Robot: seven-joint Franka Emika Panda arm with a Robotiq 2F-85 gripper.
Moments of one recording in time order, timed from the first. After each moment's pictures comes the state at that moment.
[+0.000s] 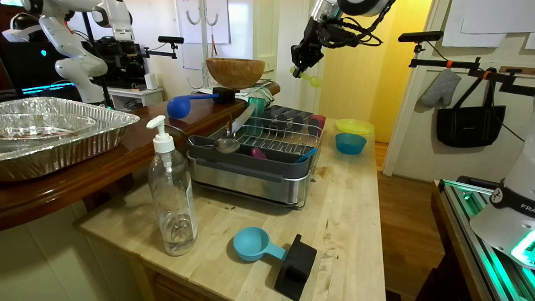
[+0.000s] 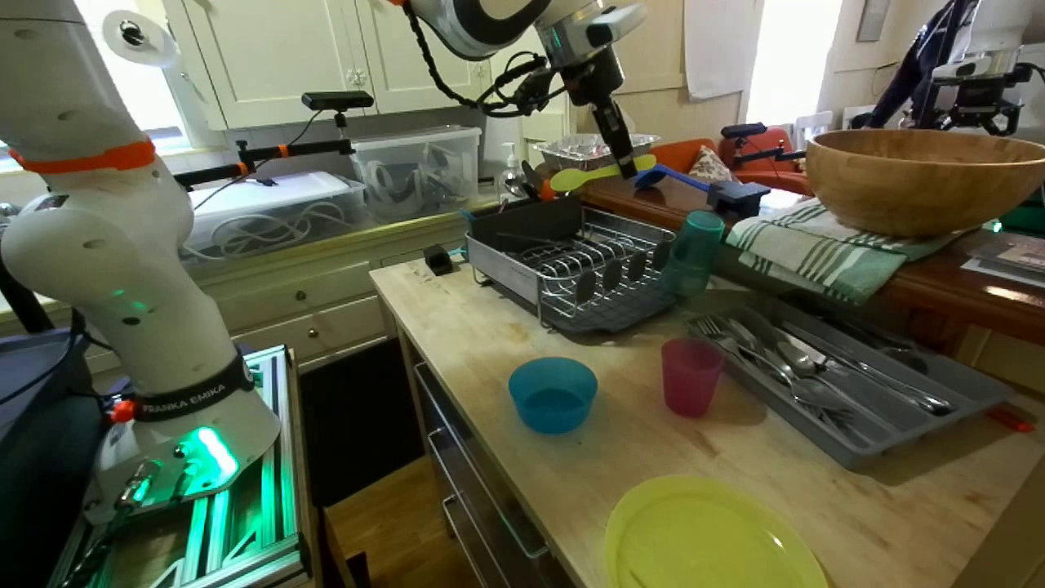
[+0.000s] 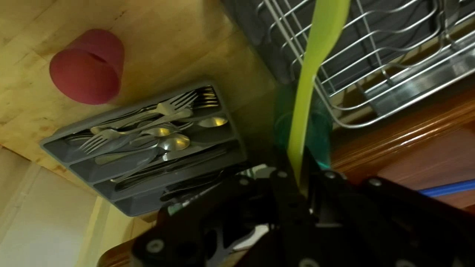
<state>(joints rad) -0.09 -0.06 -0.11 -2.12 -0.07 2.50 0.35</state>
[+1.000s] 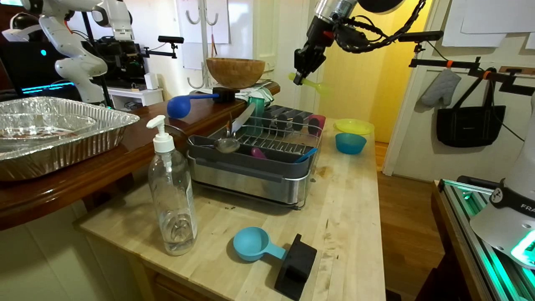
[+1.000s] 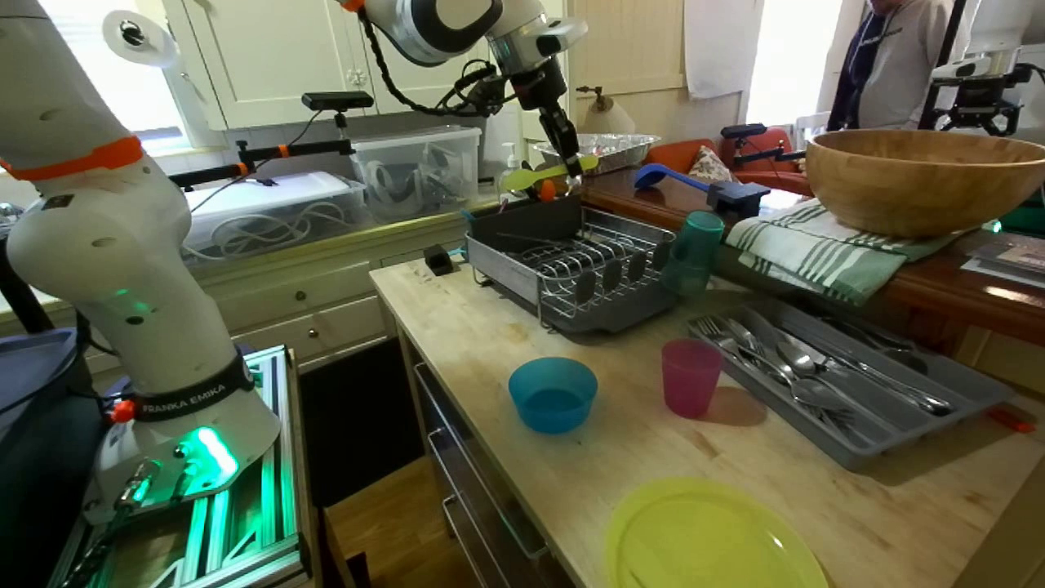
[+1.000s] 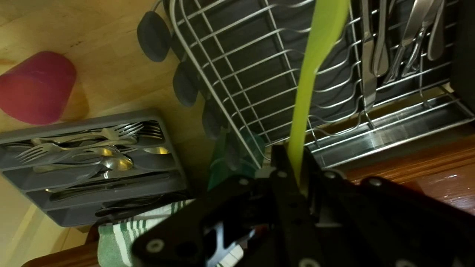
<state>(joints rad) -0.05 -0.18 -0.02 -2.26 -0.06 2.50 0.29</state>
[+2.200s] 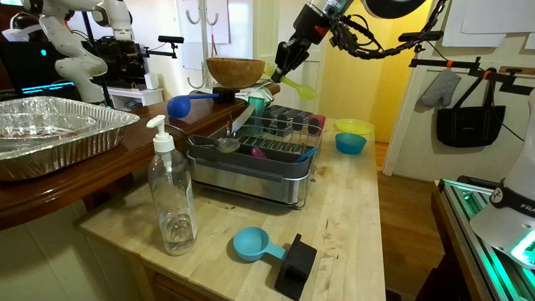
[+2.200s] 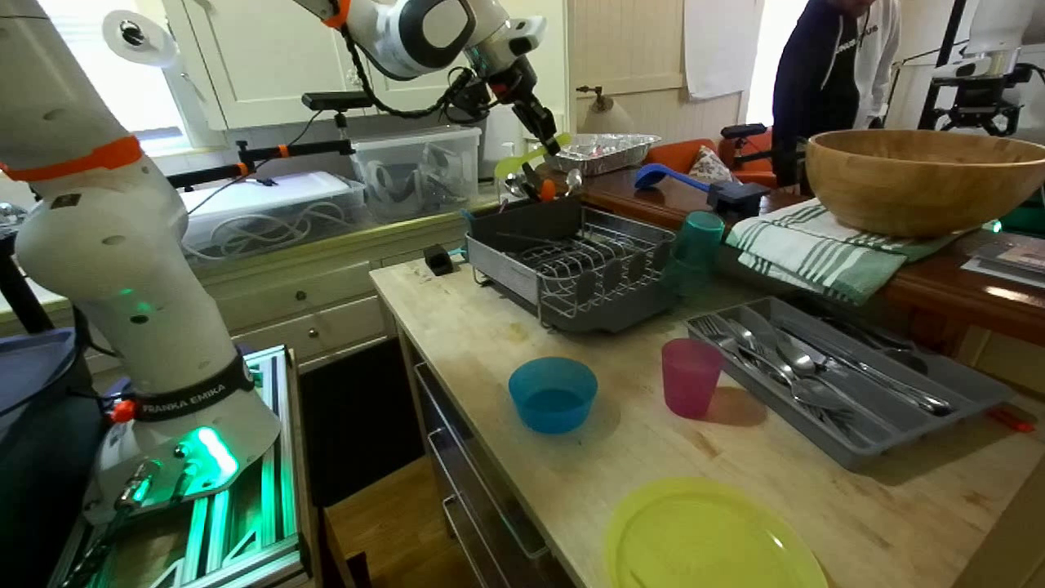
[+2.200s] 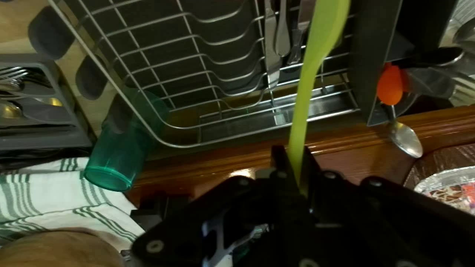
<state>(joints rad) 0.01 -0.18 0.10 -2.31 -0.06 2.72 0.30</state>
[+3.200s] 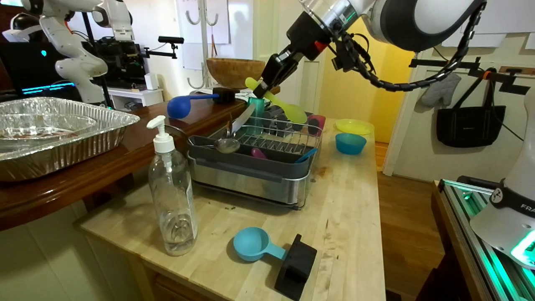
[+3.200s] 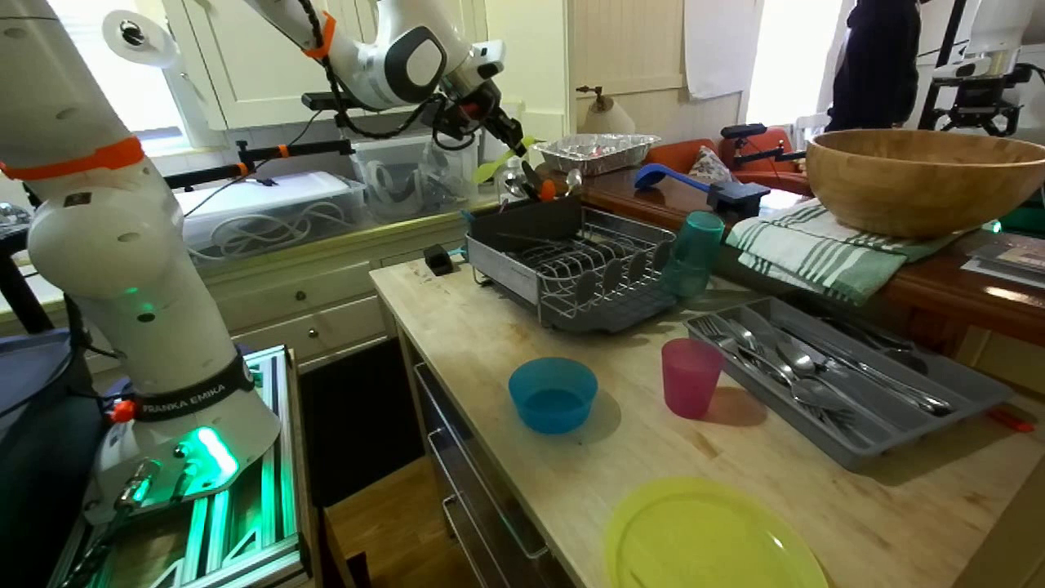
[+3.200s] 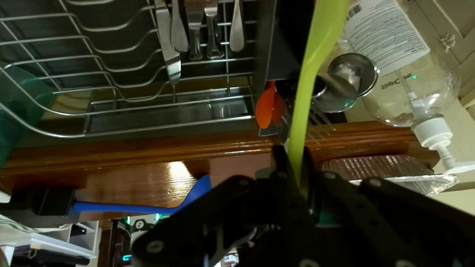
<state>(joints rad) 0.09 -0.14 0.20 -2.39 -0.06 2.97 0.29</state>
